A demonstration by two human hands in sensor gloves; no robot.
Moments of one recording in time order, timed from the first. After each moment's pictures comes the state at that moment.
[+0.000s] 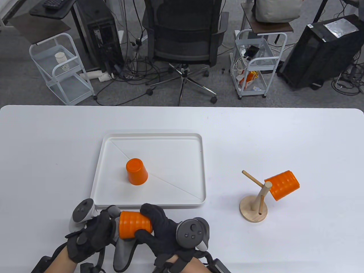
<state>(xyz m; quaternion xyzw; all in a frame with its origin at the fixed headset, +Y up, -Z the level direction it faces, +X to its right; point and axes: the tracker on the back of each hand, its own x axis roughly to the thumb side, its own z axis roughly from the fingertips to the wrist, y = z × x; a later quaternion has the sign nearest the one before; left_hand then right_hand) -0.253 -0.737 -0.246 -0.30 -0.42 0.63 0.58 -0.017 -0.709 -0.225 0.34 -0.03 0.77 0.54</state>
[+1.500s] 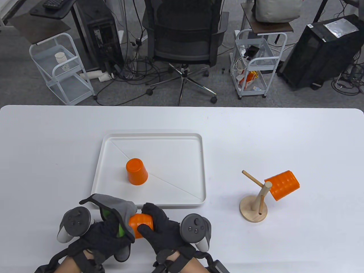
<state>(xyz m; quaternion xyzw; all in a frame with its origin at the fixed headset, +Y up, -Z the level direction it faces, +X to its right) -0.251 -0.710 -0.227 -0.16 -0.37 0.46 0.79 -0.013 -0.717 -0.230 0.26 0.04 0.75 0.60</state>
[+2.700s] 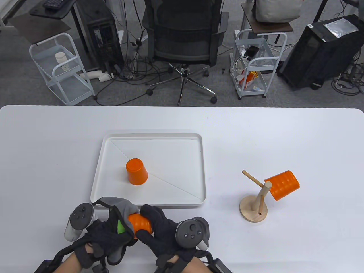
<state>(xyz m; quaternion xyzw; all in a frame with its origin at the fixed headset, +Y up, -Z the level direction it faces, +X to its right) -0.249 -0.740 -0.240 -0.23 -0.34 0.59 0.70 -0.017 -0.712 -0.226 0.36 -0.03 0.78 0.51</state>
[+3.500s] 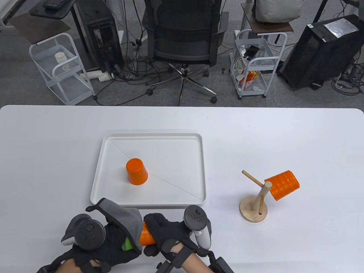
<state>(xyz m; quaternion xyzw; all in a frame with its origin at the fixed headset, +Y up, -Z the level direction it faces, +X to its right) -0.235 -0.707 -0.214 -0.12 -0.43 0.29 0.85 -0.007 -0.746 -0.240 0.16 0.21 0.70 0.66</state>
